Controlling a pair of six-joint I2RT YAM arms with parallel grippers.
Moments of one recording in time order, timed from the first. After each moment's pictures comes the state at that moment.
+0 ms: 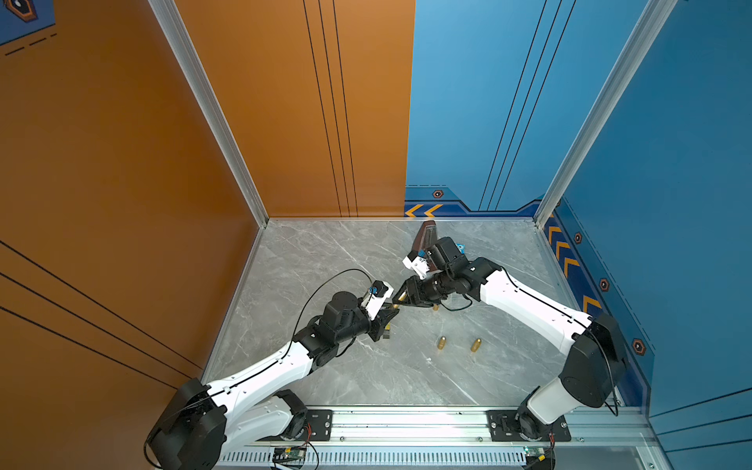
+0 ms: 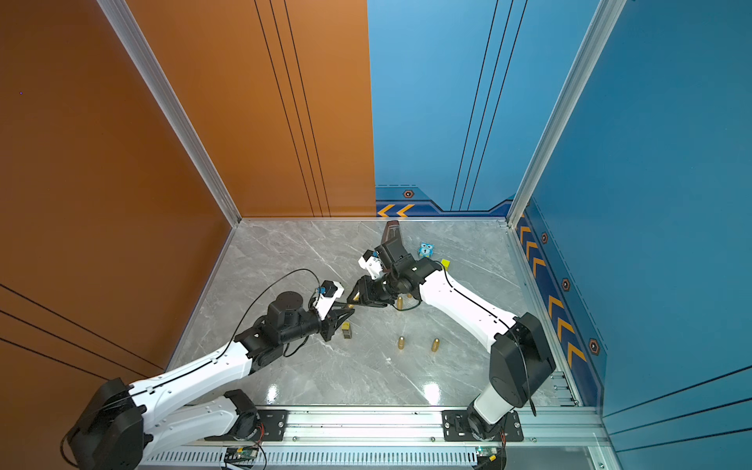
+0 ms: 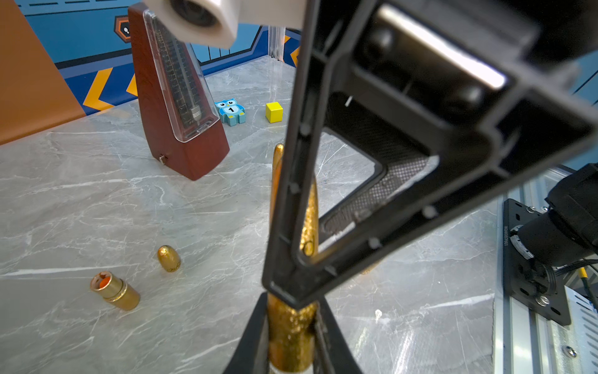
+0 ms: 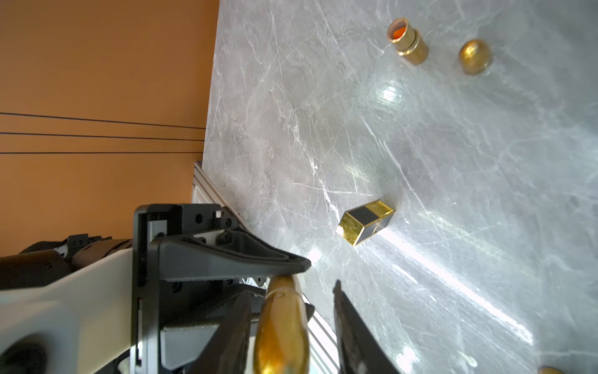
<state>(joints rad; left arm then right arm) -0.68 1.07 0.52 0.17 0.26 -0.04 0.66 1.59 1.34 -0.66 -0.61 0.58</state>
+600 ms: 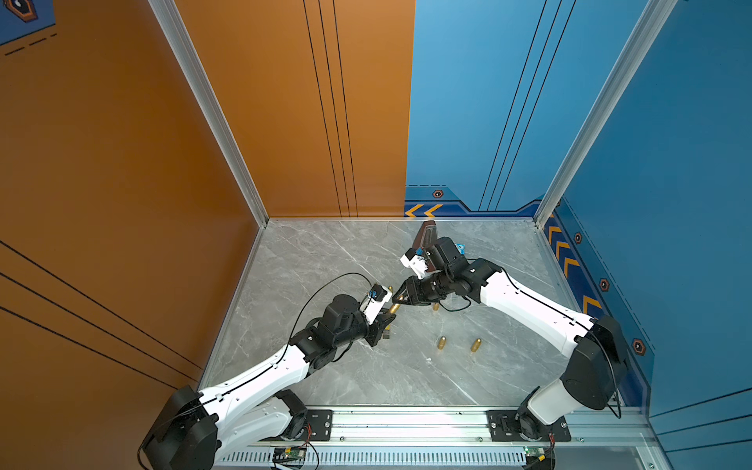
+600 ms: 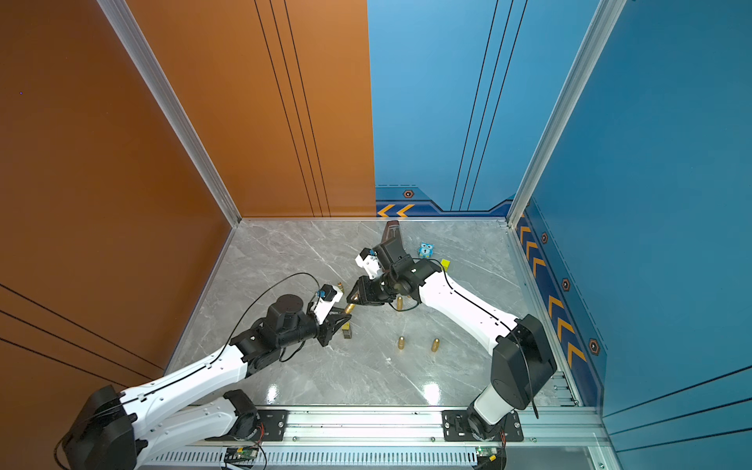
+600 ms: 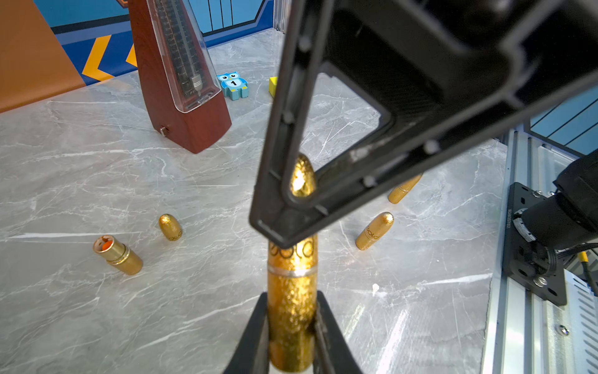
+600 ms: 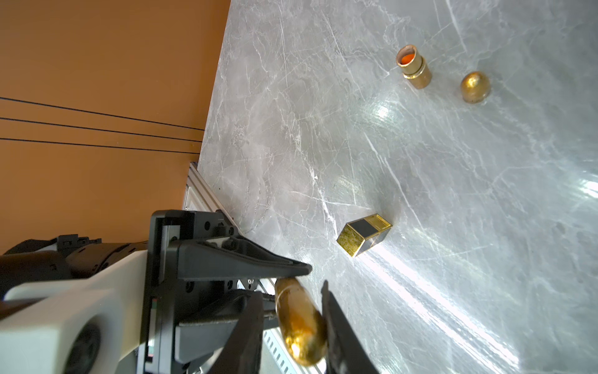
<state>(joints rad) -0.71 1.03 0.53 0.06 0.22 -0.05 0.68 1.59 1.34 -0.63 -0.58 0.55</state>
